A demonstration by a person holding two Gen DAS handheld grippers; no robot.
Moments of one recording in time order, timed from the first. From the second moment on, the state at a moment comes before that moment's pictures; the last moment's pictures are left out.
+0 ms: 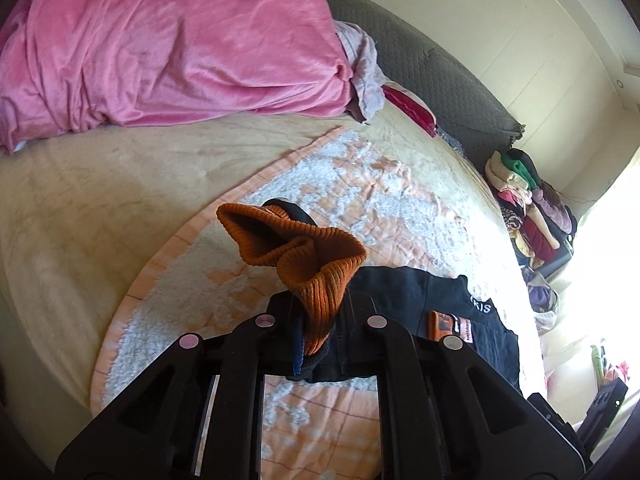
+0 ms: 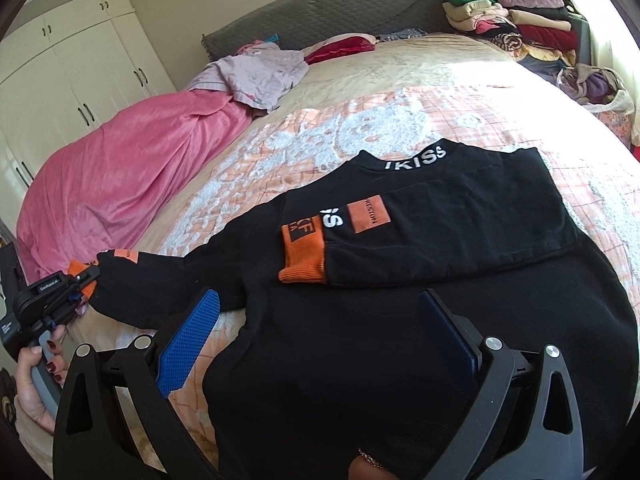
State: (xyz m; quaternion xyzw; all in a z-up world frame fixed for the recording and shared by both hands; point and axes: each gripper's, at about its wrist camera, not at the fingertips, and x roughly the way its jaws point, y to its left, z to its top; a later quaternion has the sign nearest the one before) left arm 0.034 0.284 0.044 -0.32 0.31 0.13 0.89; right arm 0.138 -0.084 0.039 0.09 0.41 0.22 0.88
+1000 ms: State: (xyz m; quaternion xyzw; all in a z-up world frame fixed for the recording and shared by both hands) left arm 0.117 0.101 0.072 -0.20 0.35 -0.03 0.92; right arm 0.134 -0.198 0.036 0.16 0.39 0.12 0.90
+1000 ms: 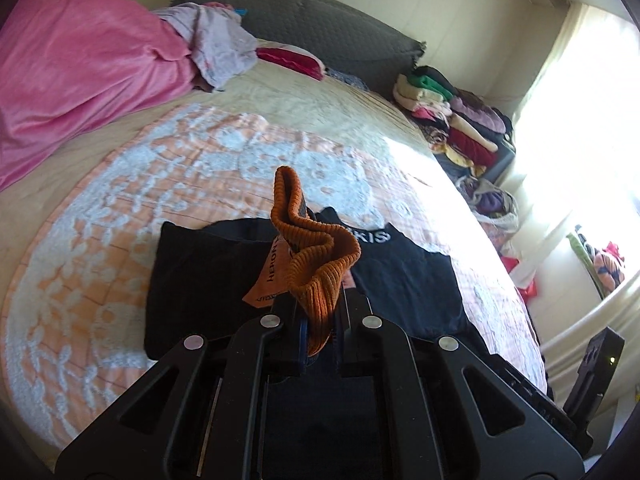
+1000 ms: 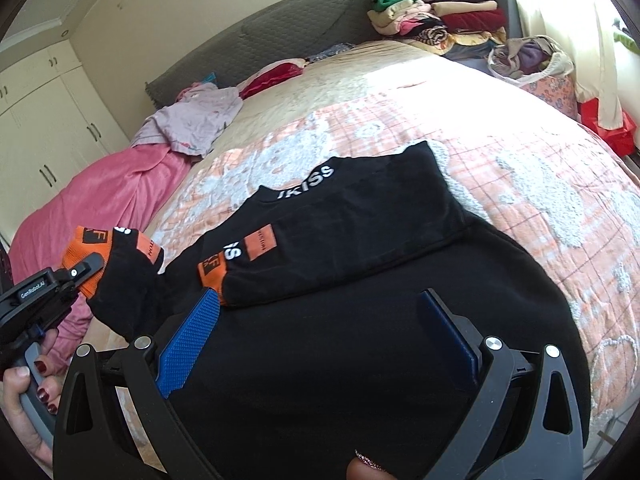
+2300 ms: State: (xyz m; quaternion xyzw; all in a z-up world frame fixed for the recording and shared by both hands) left arm 0.151 0.069 0.024 -0.13 0.43 -0.07 0.89; right arm 0.172 -0.182 -0.026 0.16 0.45 0.16 0.86
